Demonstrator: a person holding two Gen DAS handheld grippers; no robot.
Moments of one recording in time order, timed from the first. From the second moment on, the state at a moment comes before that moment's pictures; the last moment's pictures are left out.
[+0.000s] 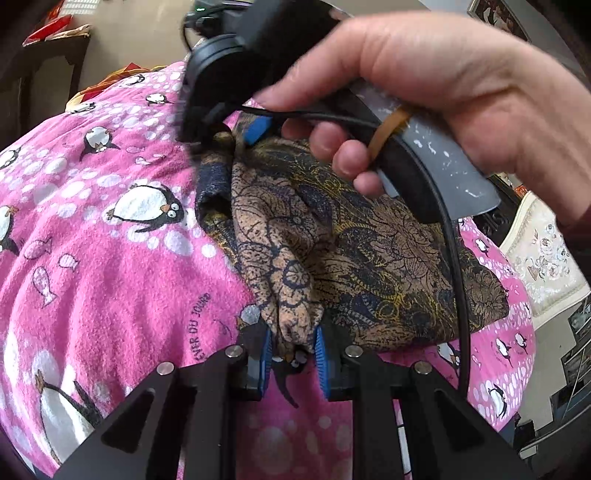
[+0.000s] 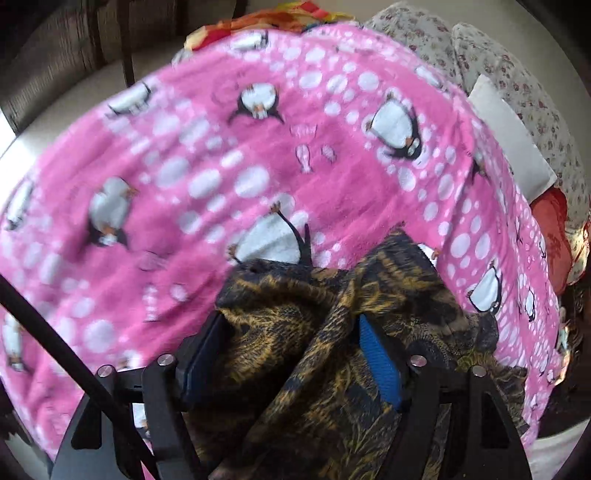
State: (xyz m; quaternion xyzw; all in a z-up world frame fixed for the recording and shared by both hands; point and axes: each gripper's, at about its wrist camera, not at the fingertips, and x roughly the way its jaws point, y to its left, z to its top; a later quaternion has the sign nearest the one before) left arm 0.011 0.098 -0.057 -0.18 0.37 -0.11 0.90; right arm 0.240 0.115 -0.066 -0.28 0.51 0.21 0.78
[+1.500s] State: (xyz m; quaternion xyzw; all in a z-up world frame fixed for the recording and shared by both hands) left arm 0.032 -0.176 -0.005 -0.12 0.42 -0.38 0.82; right arm 0.250 -0.364 0.022 -0.08 0.45 0.07 0.89
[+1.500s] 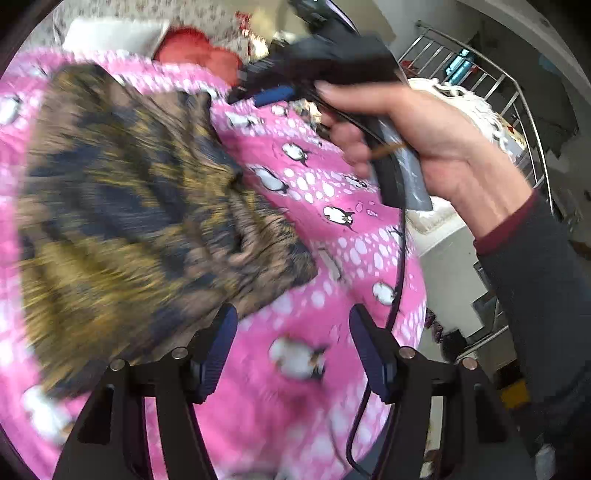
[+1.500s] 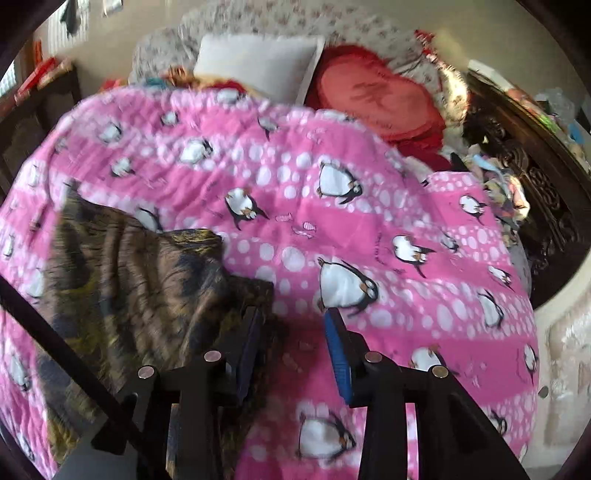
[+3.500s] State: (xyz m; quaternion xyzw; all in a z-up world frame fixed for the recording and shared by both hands) left arm 0.123 -0.101 0.036 -0.02 0.38 -0.23 0.89; right arm 0.133 -0.322 0.002 -0.07 0.39 0.20 0.90
